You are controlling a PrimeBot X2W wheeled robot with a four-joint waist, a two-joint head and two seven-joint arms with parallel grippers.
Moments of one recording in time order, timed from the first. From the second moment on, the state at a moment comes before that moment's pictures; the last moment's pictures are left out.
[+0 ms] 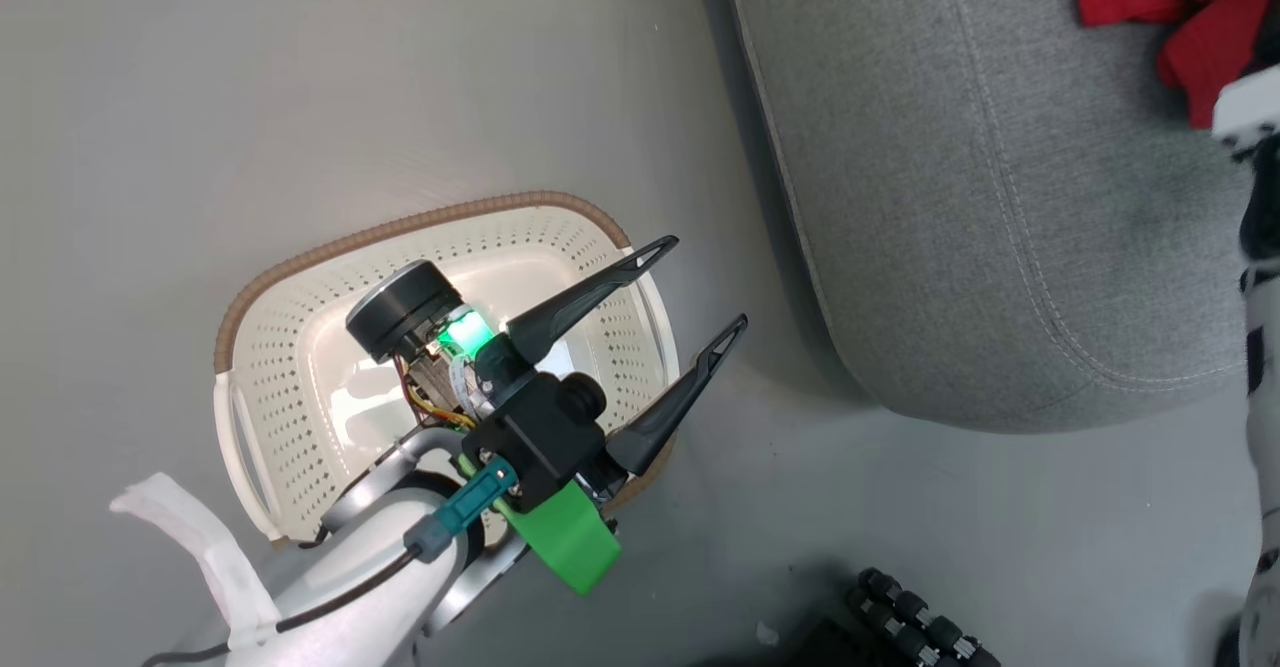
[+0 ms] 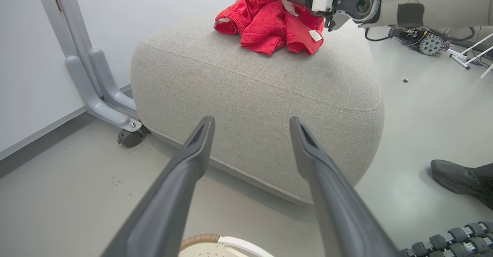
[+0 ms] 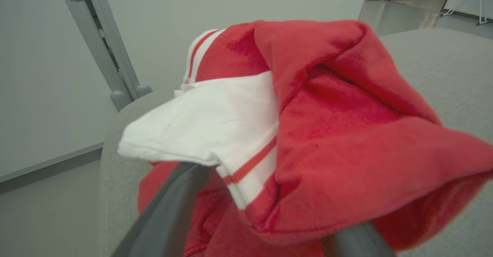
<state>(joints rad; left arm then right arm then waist) -0.54 0.38 -0.80 -0.13 -0.26 -0.12 -0.05 -0.85 -0.27 -0.22 0.68 0.36 0.13 -0.26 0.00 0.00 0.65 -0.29</state>
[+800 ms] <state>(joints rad) -0.34 0.29 -0.71 0.06 -0.37 0.03 -0.25 -0.29 -0.12 -0.09 0.26 0.17 0.13 -0.26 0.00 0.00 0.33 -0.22</state>
